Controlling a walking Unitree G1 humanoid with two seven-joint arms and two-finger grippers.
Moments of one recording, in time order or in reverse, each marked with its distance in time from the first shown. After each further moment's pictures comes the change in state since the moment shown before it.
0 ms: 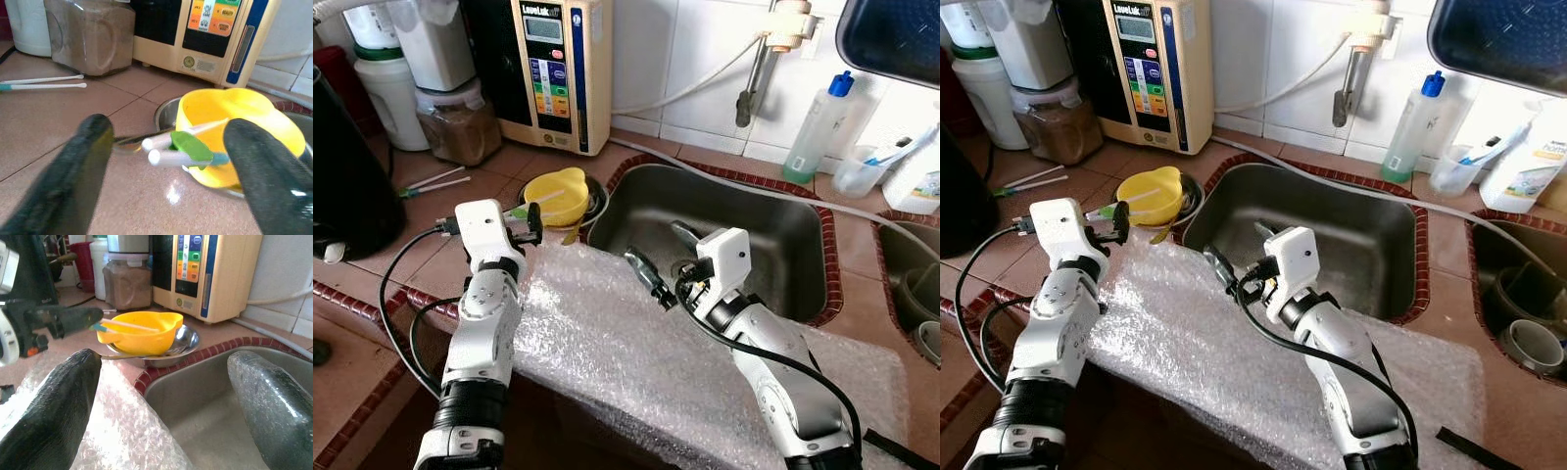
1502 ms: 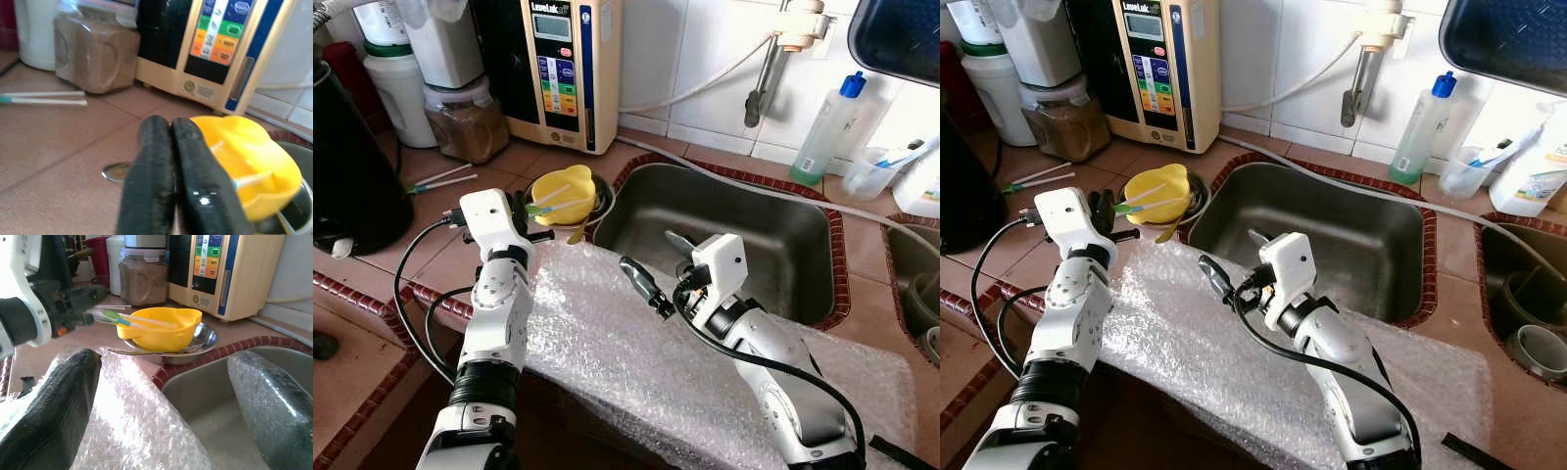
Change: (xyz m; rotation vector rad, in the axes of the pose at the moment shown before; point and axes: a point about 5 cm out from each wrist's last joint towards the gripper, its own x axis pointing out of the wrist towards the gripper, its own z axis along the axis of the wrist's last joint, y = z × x) left arm 0.008 -0.007 0.008 -0.047 -0.099 0.034; right arm -0.001 0.007 -0.001 0.002 0.009 0.038
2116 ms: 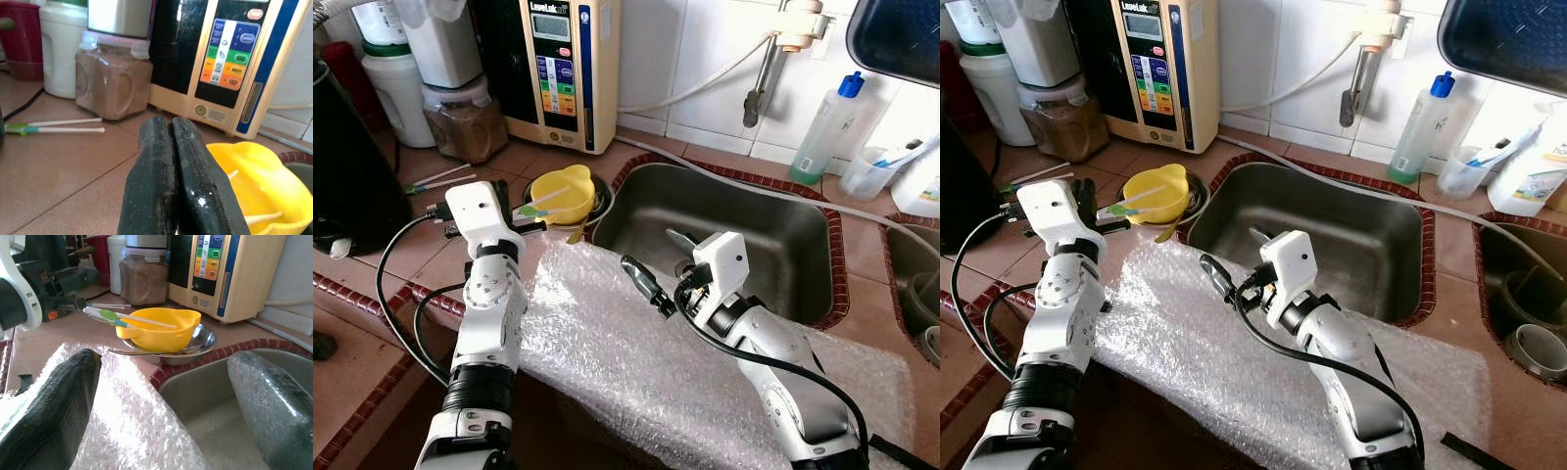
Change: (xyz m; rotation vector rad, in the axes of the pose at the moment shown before) left arm -0.002 0.002 0.015 0.047 -0.074 0.022; right arm 0.000 -0.003 0.002 -0.020 0.004 0.009
